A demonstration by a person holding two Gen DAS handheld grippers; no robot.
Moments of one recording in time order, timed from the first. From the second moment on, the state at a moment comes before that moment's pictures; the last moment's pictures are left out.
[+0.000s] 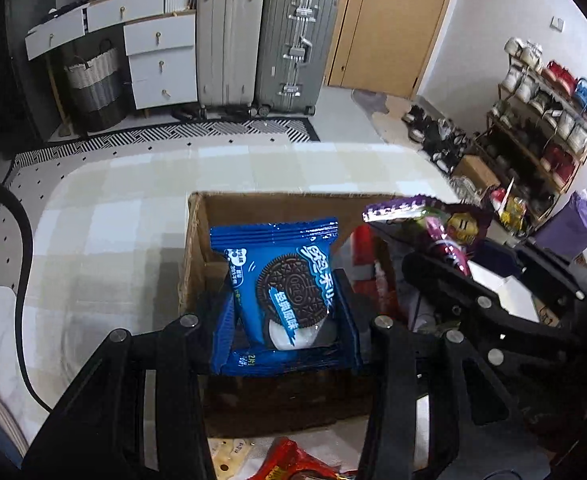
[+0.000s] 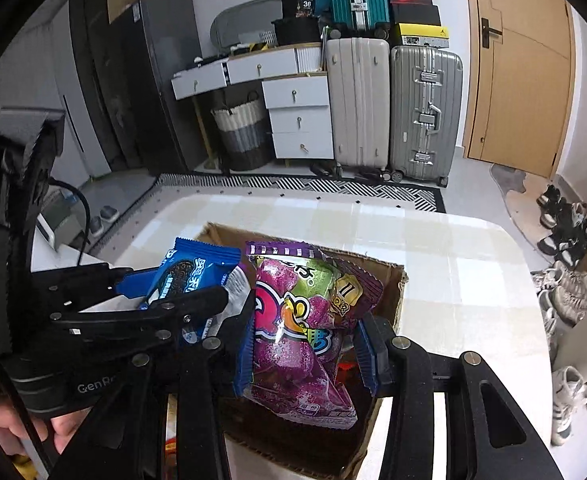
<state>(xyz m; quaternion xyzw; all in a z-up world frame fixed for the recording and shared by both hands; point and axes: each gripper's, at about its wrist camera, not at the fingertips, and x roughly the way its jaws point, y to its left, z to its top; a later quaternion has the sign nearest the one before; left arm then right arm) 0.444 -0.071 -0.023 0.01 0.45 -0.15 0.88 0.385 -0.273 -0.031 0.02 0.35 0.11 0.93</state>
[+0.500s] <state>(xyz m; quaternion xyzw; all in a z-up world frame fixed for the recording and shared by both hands) 0.484 -0.071 -0.079 -0.02 0.46 -0.17 0.87 0.402 -0.268 -0.070 -0.02 0.39 0.11 0.91</state>
